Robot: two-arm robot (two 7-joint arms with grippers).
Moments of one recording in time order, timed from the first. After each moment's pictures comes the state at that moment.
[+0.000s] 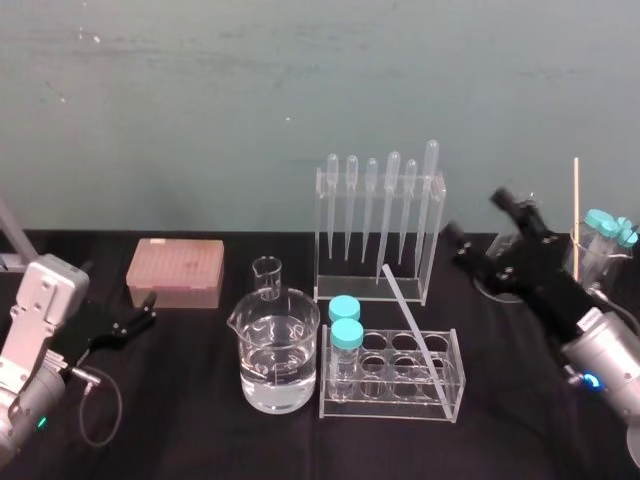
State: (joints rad) left arm -0.20 0.60 0.45 -1.41 -0.25 -0.12 0.03; right arm 0.25 0.39 -0.24 -1.28 0.63 -0.48 0.67
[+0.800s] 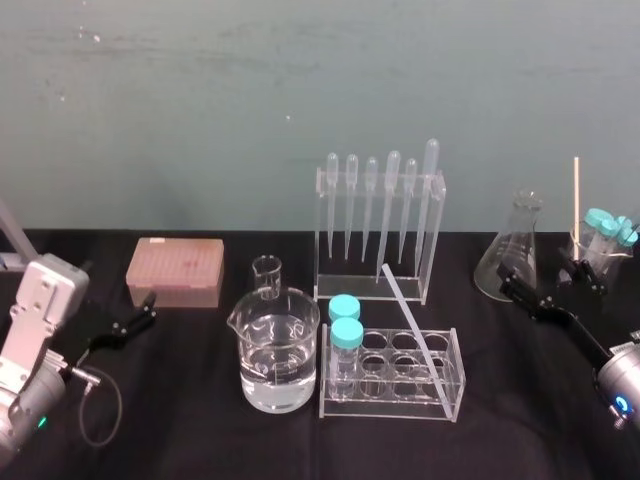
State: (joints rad) left arm -0.20 0.60 0.45 -1.41 -0.25 -0.12 0.03; right arm 0.16 0.41 -0.16 -1.33 0.50 -0.20 0.32
